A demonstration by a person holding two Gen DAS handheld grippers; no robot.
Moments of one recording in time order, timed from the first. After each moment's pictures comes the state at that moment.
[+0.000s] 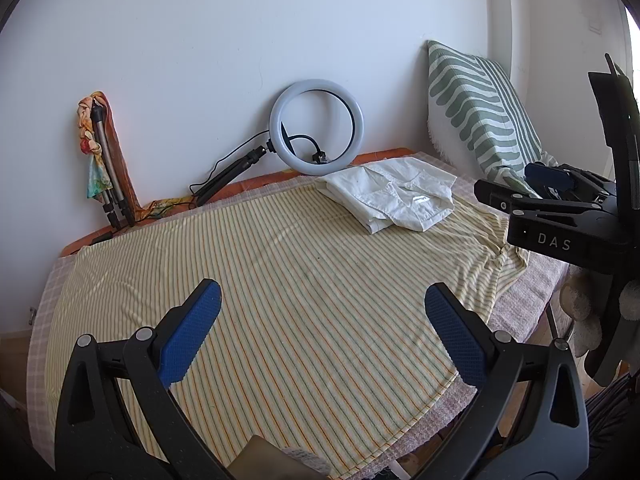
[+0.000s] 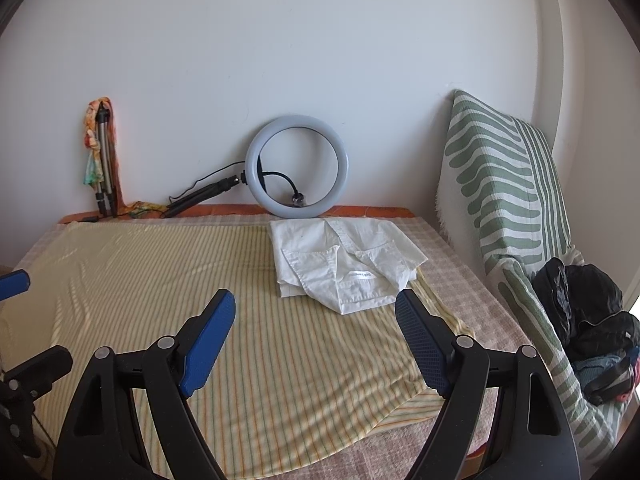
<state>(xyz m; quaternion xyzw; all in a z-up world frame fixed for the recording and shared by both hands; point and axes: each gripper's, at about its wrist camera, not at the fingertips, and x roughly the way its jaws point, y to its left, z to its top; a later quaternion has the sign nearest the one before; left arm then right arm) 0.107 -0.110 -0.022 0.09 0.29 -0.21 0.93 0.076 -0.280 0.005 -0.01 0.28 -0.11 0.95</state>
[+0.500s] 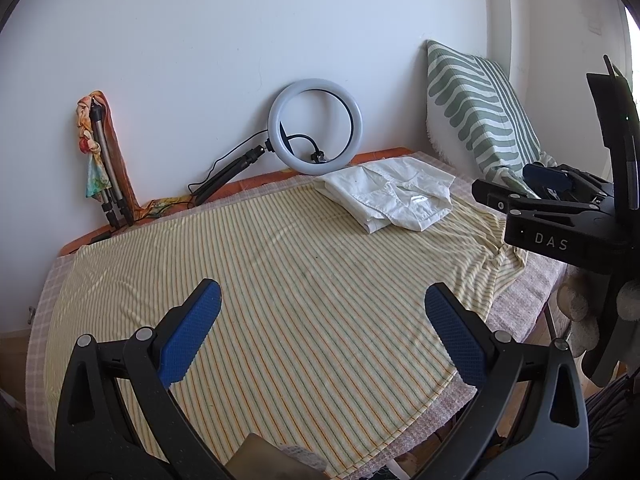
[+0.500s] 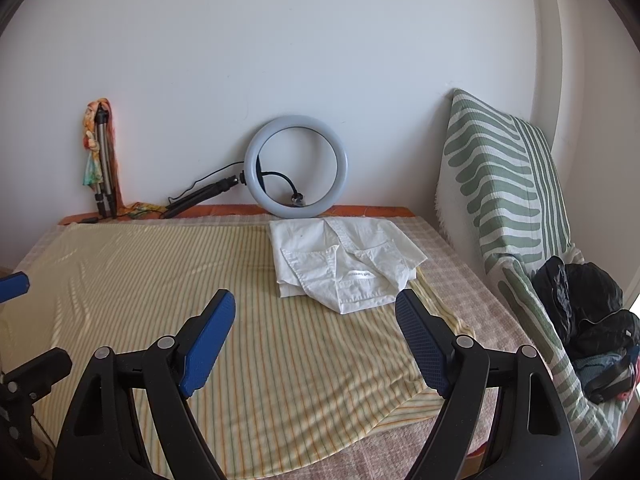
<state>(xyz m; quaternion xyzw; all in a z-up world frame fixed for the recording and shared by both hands) 0.107 -0.111 -0.020 0.08 0.29 -0.21 0.93 0.077 -0.281 0.005 -0.01 0.28 -0.11 0.95</state>
